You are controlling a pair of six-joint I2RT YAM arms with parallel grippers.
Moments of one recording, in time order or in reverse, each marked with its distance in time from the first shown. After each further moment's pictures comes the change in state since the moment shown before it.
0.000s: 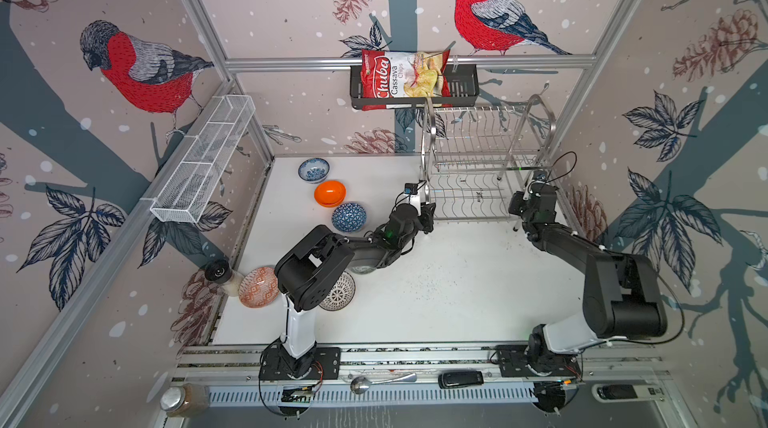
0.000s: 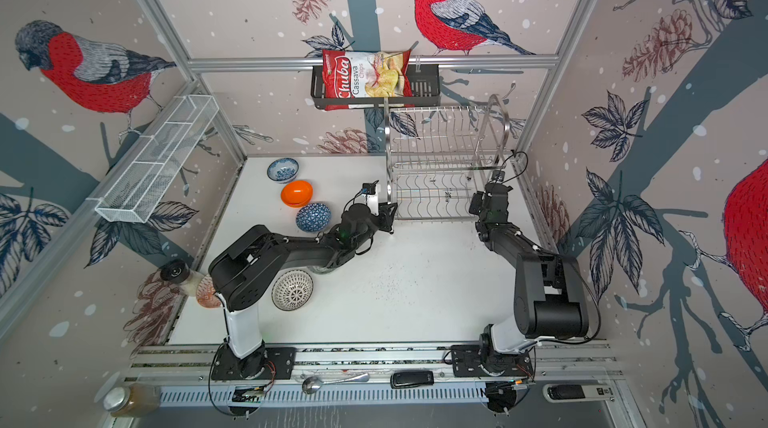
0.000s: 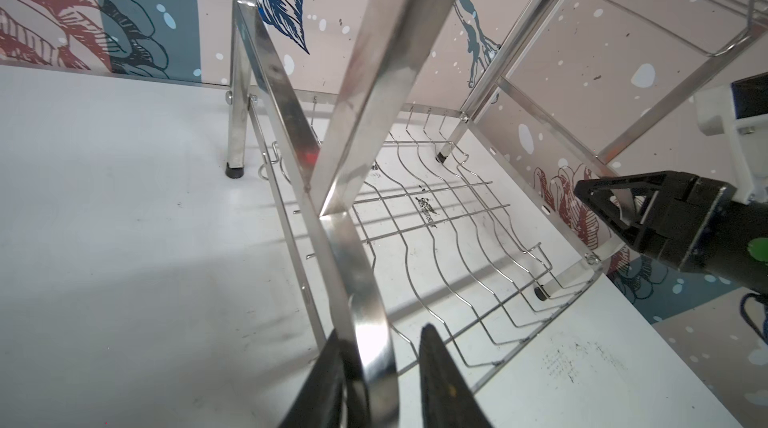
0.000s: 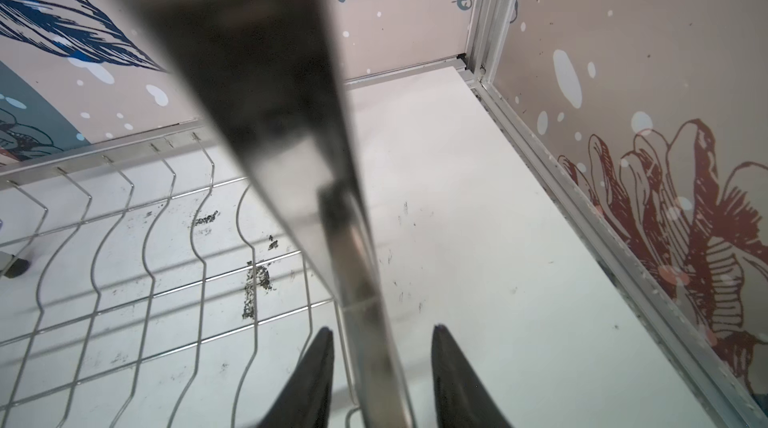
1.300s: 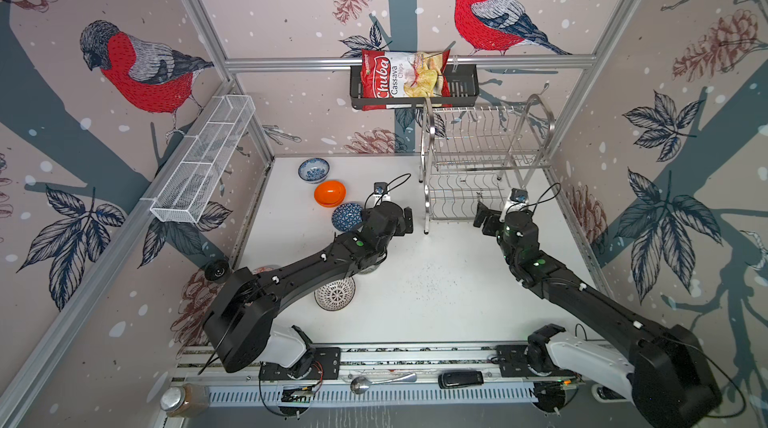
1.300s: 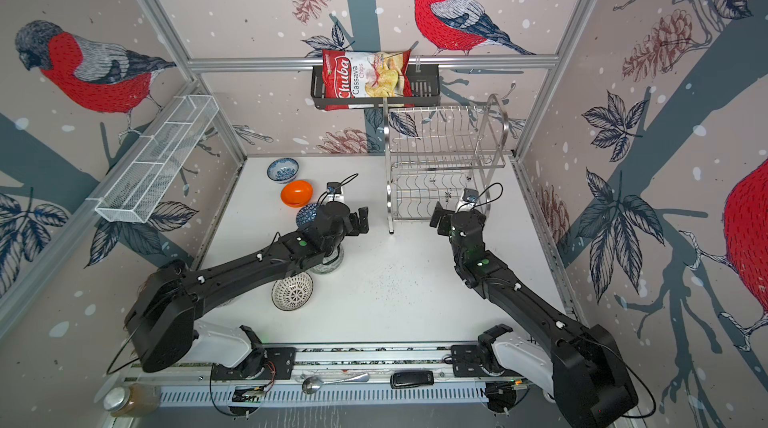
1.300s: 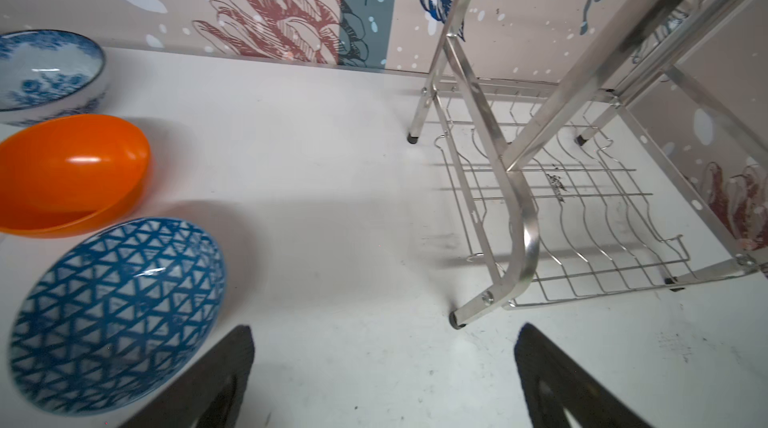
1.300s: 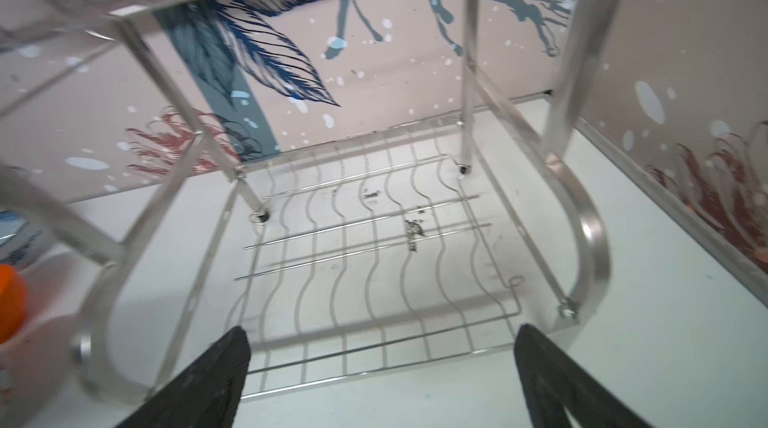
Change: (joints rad) left arm -0.006 -0.512 -0.056 -0.787 -0.369 -0.046; right arm 0.509 -0.451 -0.200 -0.083 0.274 0.160
